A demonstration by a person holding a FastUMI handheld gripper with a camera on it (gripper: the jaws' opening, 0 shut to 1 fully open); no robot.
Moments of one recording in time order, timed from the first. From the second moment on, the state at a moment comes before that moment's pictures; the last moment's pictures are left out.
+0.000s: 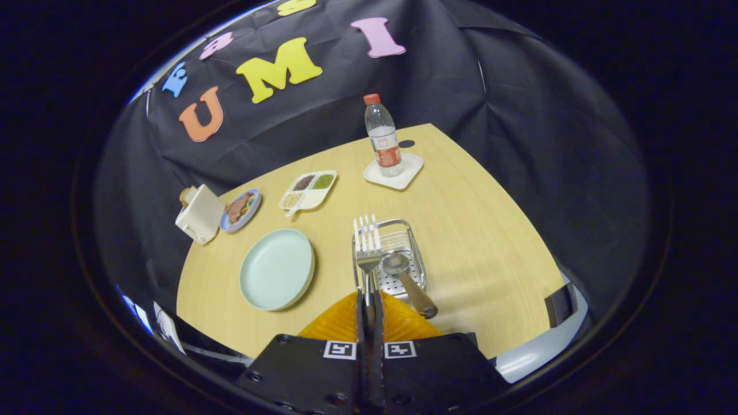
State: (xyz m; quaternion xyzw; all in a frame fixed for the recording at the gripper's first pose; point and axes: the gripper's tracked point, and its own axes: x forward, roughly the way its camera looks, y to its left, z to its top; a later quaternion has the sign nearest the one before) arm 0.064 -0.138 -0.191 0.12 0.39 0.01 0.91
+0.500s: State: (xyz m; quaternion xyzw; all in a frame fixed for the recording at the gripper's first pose) arm 0.072 -0.145 -0.163 0.13 0.34 -0.01 0.93
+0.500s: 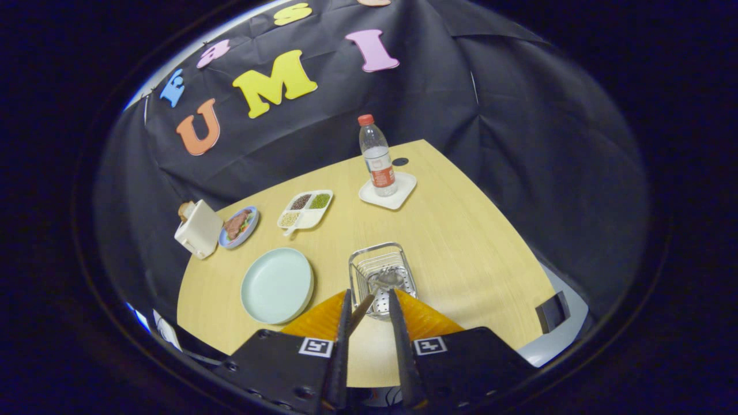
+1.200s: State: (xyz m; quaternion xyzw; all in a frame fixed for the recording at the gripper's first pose) arm 0.042 -0.106 -0.080 0.08 0.18 0.00 0.98
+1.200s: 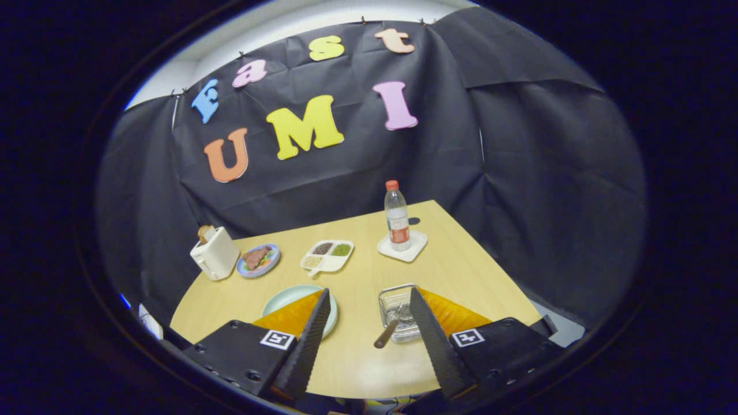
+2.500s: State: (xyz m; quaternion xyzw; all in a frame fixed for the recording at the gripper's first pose) arm -0.016 0.027 -0.026 -0.01 -0.01 0.00 1.00
